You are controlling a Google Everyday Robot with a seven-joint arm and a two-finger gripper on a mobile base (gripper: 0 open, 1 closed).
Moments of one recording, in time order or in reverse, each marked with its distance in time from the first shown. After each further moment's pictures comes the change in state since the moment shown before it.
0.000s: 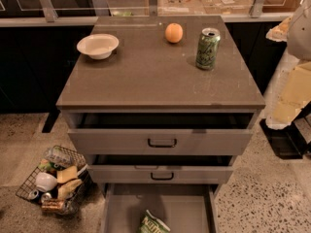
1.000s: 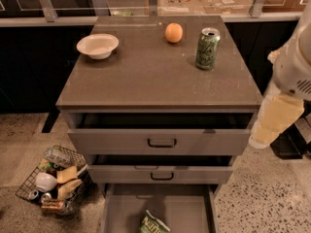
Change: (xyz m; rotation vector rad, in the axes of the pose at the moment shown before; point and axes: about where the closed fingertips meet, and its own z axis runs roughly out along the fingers) arm 0.011 0.014 0.042 0.082 0.050 0.119
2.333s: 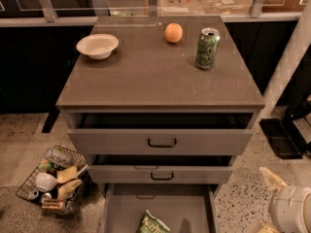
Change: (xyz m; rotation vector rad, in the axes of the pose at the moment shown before) arm 0.098 0.174 0.169 -0.111 -0.354 0.235
